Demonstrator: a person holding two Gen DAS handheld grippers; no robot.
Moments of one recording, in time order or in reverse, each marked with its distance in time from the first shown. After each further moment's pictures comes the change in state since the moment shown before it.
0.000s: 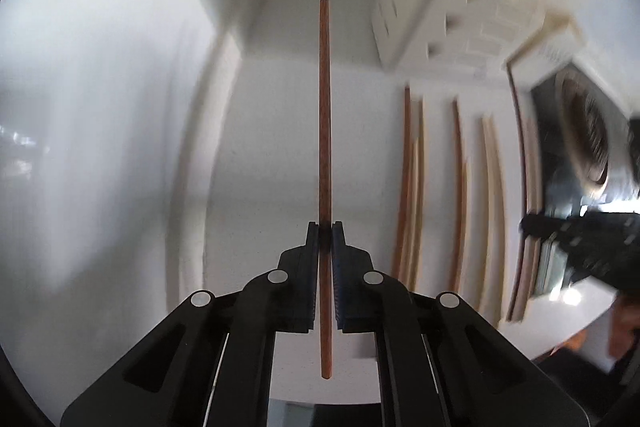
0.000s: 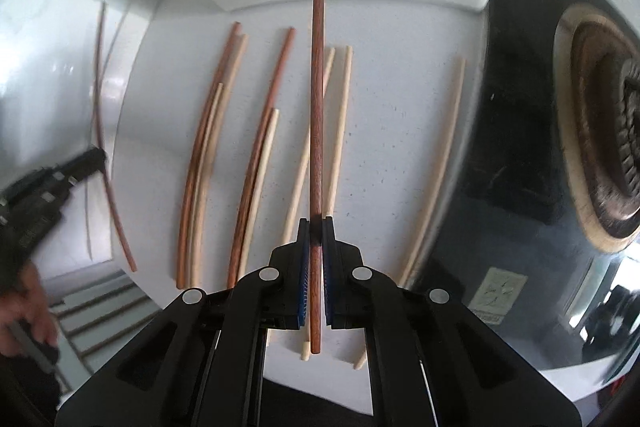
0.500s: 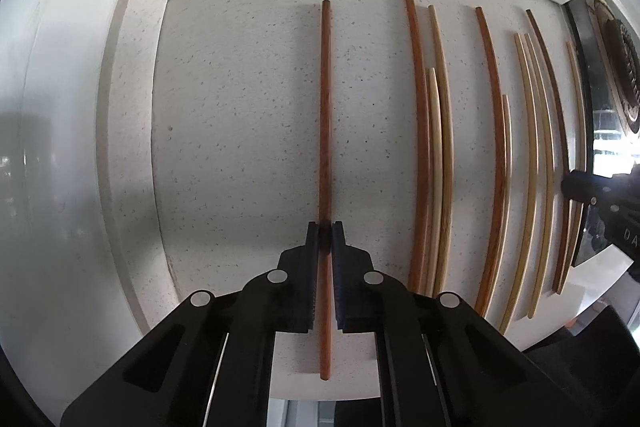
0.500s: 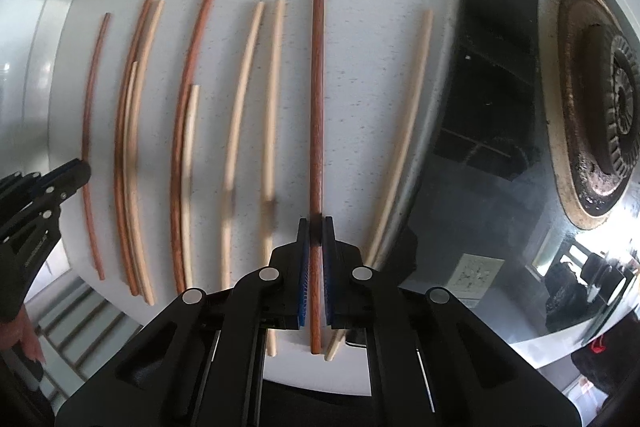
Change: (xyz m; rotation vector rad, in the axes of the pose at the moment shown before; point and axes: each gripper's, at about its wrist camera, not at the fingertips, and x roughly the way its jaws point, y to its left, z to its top) left arm 0.096 -0.042 0.012 0.136 0.303 0.024; right arm 0.037 -0.015 0.019 0.089 0.194 -0.167
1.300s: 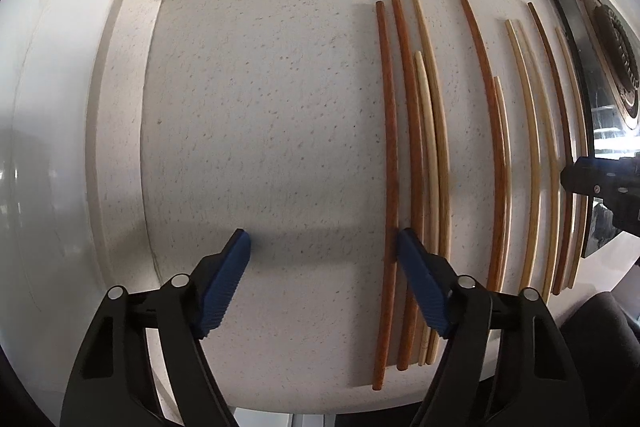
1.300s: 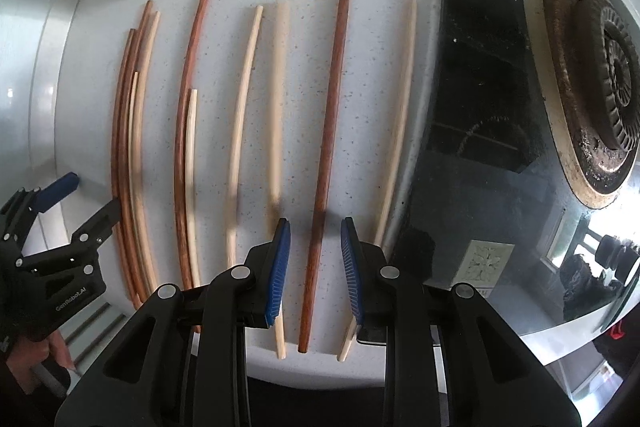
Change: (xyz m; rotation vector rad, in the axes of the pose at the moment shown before) left arm 0.026 -0.004 -0.040 0.044 -0.067 0.017; right arm 0.007 -0.011 -0.013 0.080 -0.016 0.033
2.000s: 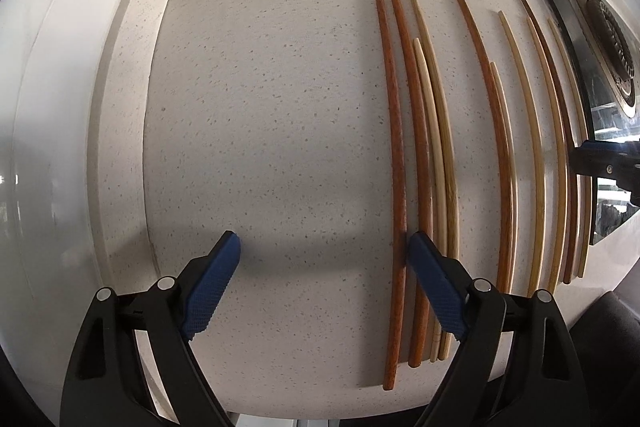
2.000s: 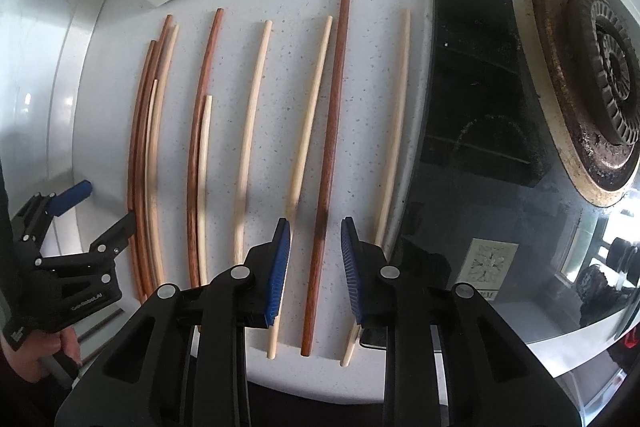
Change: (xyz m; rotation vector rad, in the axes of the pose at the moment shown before) left arm 0.005 0.004 -0.021 0.007 -0.064 0.005; right arm -0.006 -0.006 -0.009 -0.016 -0.098 0.060
